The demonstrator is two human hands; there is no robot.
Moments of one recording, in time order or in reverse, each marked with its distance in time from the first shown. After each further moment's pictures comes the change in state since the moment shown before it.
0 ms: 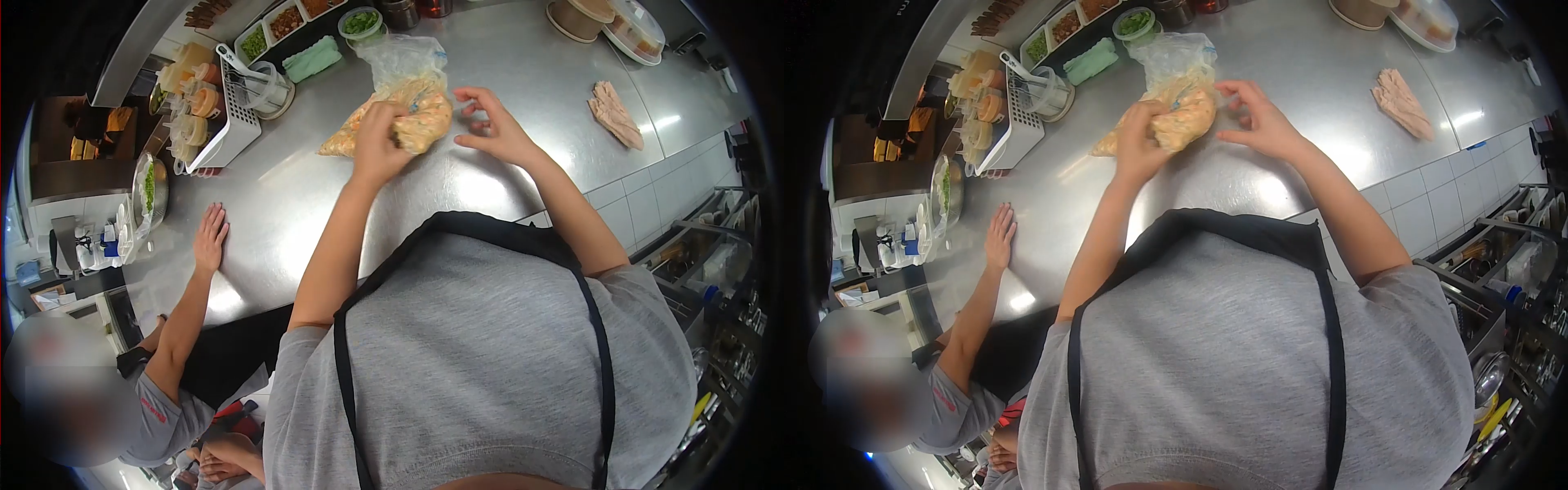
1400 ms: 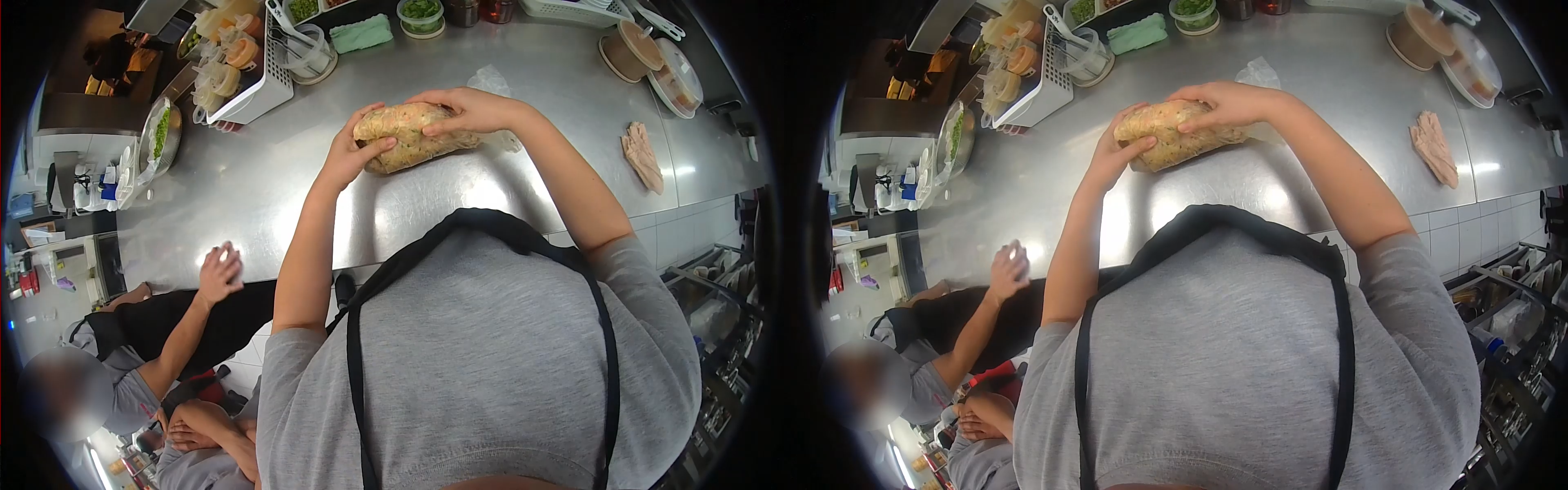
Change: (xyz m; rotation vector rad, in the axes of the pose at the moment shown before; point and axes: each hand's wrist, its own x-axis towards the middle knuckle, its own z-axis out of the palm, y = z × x) left_hand -0.045 -0.022 -0.082 -0.645 -0.045 -0.602; right_hand 0.095 -0.045 0.055 -0.391 -0.656 -0.090
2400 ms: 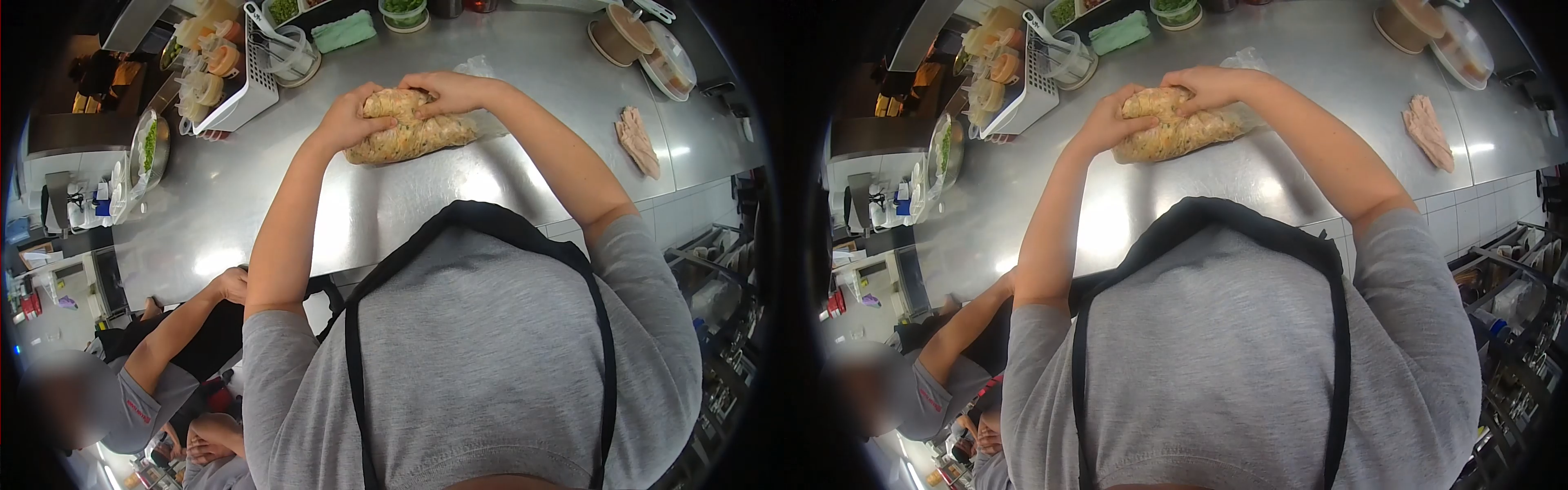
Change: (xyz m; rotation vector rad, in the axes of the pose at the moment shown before) left_hand 0.056 0.018 -0.007 0.623 -0.211 -0.041; right_hand 0.028 0.030 -0.010 -0.154 -0.005 -0.017
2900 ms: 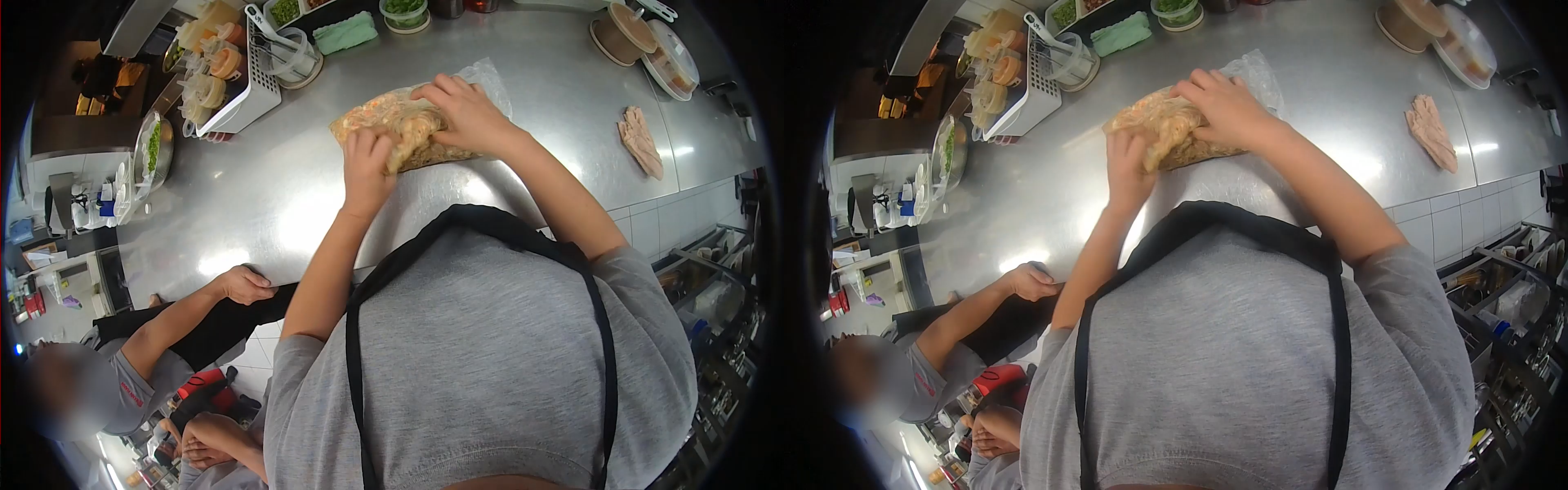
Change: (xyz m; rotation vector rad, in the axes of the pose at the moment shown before) left_hand -0.057 0.003 0.072 0.406 0.622 0.429; right_hand -0.050 -0.033 0.037 -0.321 0.461 -0.013
